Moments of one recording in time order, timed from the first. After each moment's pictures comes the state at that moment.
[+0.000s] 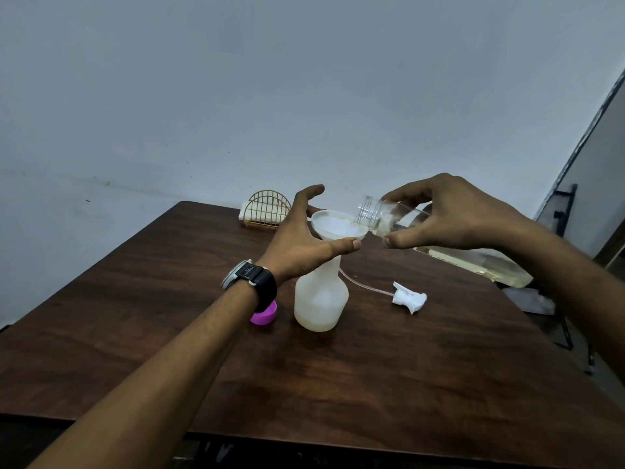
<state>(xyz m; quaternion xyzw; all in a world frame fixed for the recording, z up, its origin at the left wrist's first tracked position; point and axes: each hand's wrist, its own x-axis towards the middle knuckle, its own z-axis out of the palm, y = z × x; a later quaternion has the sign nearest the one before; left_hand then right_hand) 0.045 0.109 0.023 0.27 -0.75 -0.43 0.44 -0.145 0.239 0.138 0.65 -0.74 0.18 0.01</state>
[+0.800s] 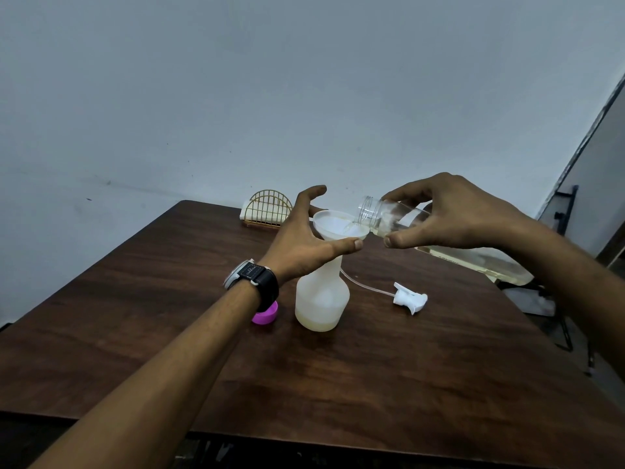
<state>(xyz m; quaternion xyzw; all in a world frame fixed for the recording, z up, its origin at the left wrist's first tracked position) 0.044 0.107 0.021 0.26 -0.75 -0.43 0.44 -0.146 0.236 0.140 0.66 -0.73 0.18 0.01</state>
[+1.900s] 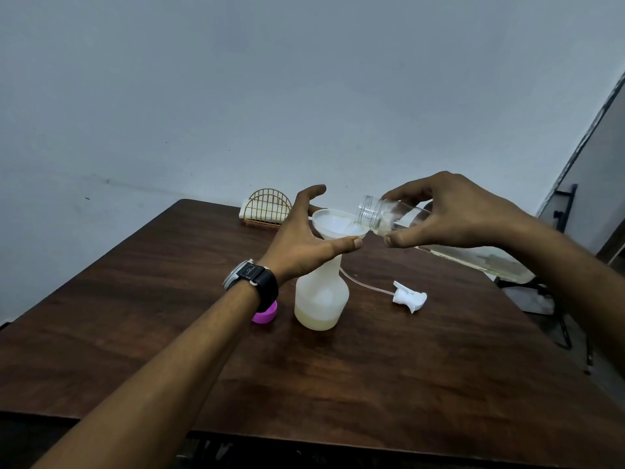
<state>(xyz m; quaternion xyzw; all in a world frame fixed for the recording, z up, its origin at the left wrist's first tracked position) 0.043 0.105 0.020 0.26 -0.75 -0.42 0.44 -0.148 0.236 0.140 0.67 -0.72 0.18 0.01</state>
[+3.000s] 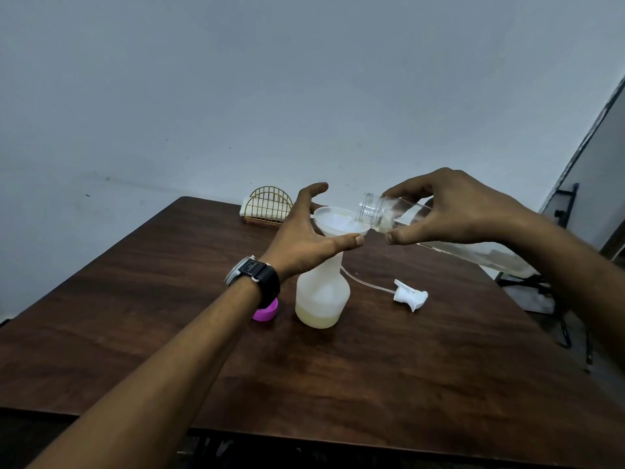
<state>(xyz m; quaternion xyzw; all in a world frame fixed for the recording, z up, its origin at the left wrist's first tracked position) 0.043 0.104 0.019 0.26 -0.74 -0.43 0.44 -0.146 0.235 0.142 0.67 -0.73 0.17 0.01</state>
